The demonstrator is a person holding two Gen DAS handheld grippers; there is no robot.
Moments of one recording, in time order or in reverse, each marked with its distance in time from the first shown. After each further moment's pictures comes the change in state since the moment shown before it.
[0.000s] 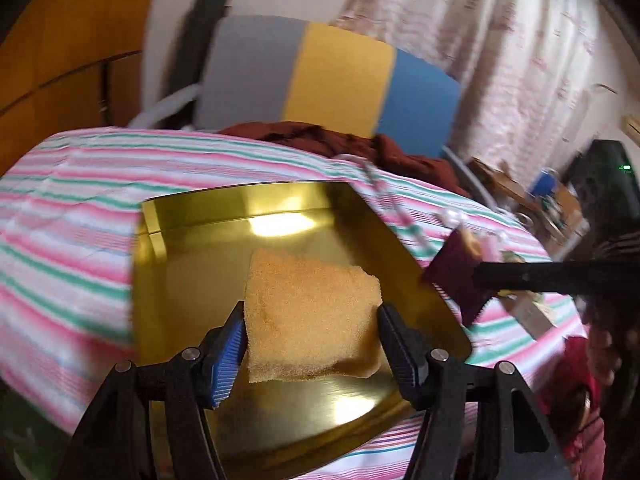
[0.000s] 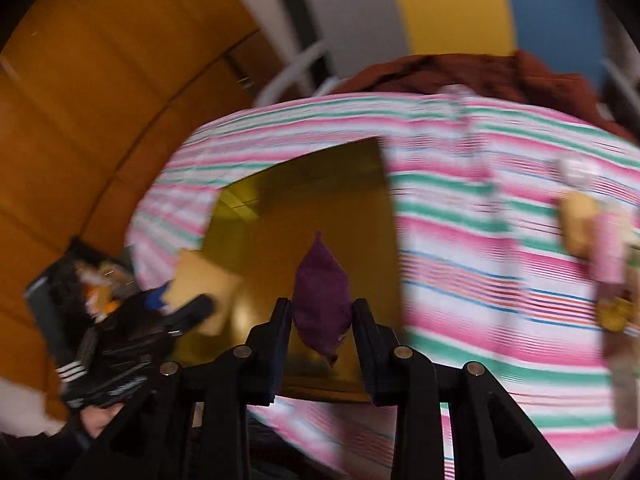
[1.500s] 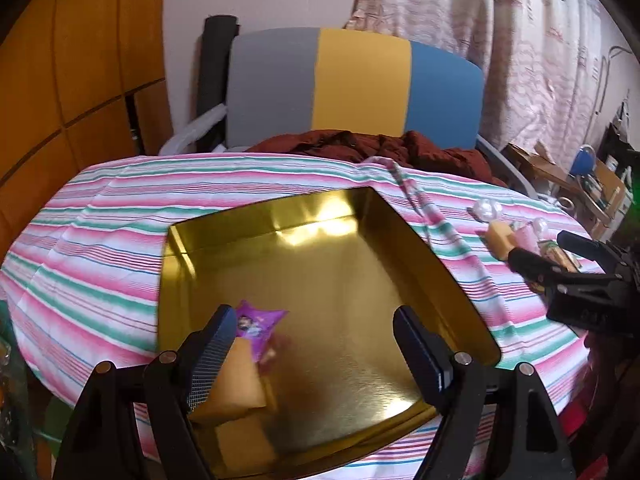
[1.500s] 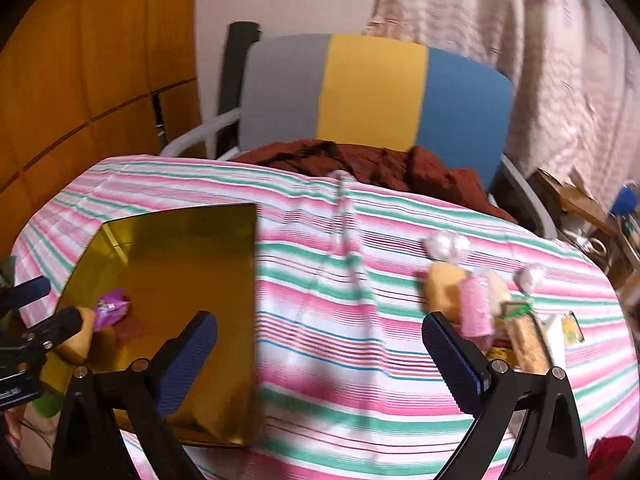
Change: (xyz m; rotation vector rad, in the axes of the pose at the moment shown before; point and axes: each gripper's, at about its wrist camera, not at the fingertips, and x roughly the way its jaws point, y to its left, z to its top) left arm 0.006 -0.045 0.006 0.110 -0.016 0.154; right arm -0.020 -0.028 -0.021 -0.101 -0.334 -0.560
